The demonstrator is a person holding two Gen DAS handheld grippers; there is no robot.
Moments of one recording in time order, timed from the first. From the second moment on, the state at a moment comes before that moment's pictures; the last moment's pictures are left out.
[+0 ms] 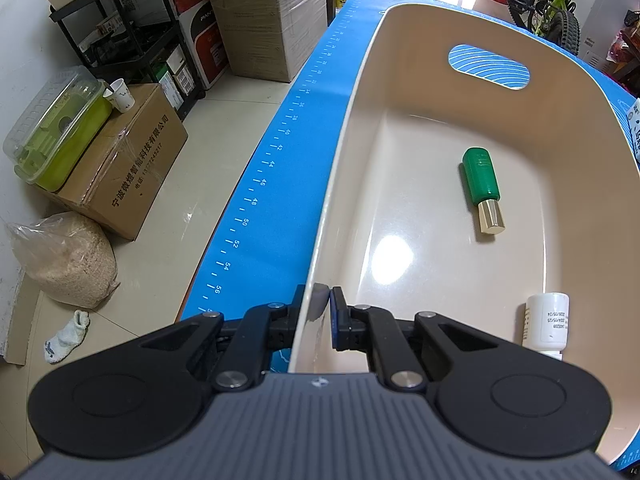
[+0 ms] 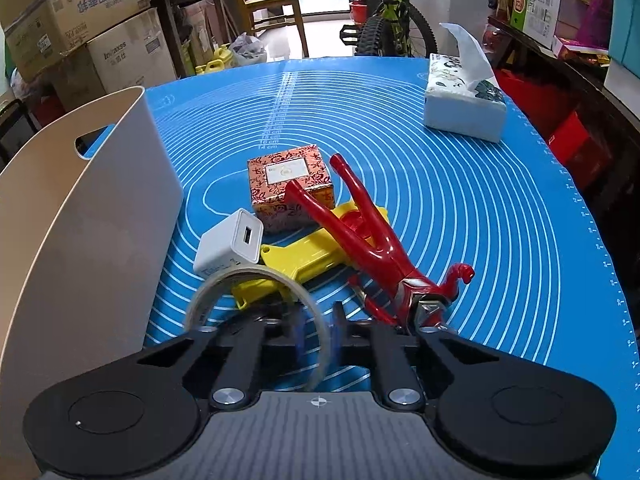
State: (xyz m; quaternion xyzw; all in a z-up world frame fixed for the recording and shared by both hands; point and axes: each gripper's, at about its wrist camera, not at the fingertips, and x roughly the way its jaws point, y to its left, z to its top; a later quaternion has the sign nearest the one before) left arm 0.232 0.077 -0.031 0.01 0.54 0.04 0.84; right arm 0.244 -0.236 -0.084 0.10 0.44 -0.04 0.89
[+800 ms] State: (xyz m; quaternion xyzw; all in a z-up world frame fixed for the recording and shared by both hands) left arm 0.232 0.075 -0.032 0.01 0.53 0.04 0.84; right arm 0.216 -0.205 0.002 0.10 0.29 -0.05 0.95
